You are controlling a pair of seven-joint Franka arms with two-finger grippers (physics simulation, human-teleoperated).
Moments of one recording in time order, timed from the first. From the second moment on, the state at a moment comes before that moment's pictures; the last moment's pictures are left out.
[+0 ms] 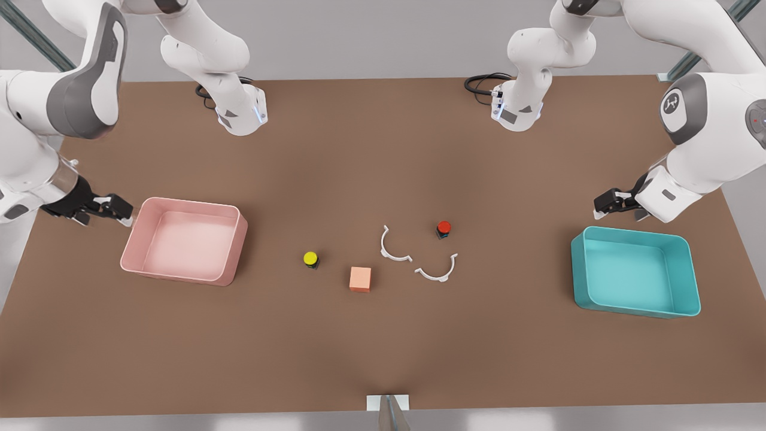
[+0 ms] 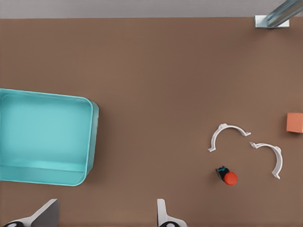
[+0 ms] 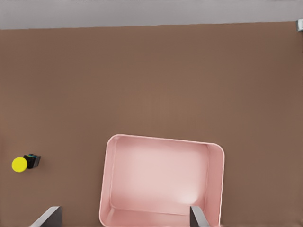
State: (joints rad) left arm -0.06 0.18 0.05 -1.38 -0.07 1.55 0.02; right arm -0.08 0.12 0.00 -1.44 -0.02 1.62 -0.03
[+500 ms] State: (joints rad) left arm -0.41 0.15 0.04 -2.02 -0.17 2.05 -0.16; right arm -0.06 0.31 0.14 -1.44 0.01 1.59 -0.05
